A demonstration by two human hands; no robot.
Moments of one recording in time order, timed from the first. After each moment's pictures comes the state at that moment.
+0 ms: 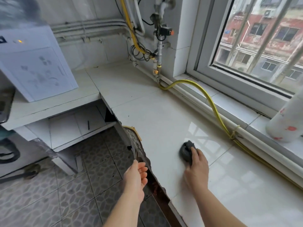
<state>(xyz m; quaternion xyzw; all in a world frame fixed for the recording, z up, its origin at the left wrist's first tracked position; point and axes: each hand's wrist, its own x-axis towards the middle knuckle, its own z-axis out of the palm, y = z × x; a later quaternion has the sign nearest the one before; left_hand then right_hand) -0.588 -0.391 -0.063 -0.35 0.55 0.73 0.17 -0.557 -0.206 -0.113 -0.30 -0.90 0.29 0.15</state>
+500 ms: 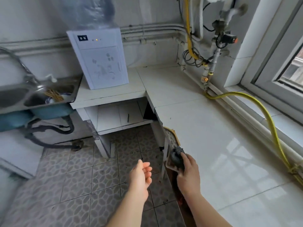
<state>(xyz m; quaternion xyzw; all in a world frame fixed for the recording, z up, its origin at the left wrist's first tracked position) -0.593 -0.472 -0.053 -0.43 0.48 0.76 0.08 -0.593 -0.326 -0.094 -0.11 -0.92 0.38 0.05</state>
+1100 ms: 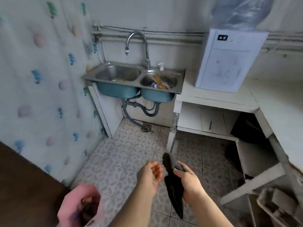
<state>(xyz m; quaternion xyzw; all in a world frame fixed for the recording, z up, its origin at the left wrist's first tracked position) -0.507 -0.794 -0.059 -0.49 0.27 0.82 -0.09 -0.555 -0.677 -0.067 -0.11 -0.59 0.71 -0.36</state>
